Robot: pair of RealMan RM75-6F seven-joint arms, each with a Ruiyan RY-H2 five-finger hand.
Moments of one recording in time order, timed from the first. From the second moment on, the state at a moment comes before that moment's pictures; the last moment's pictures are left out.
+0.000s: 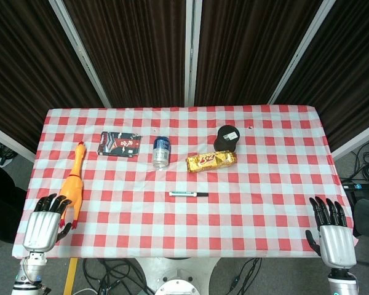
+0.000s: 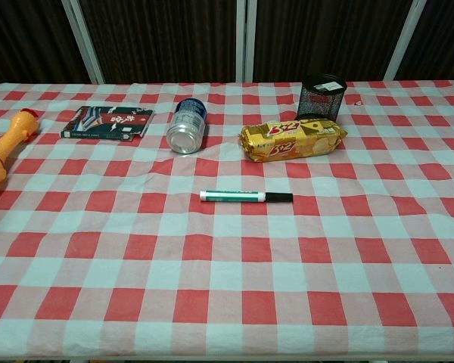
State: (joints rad) left arm -0.05 -1.41 0.01 -1.58 1.55 1.53 0.45; right arm -0.05 -1.35 0.01 -1.53 -1.60 1.61 -0.23
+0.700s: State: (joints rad) left arm -0.07 -1.41 -0.02 -1.61 1.54 1.51 0.43; right arm -0.03 -1.35 0.02 -1.54 -1.60 1.60 -0.25
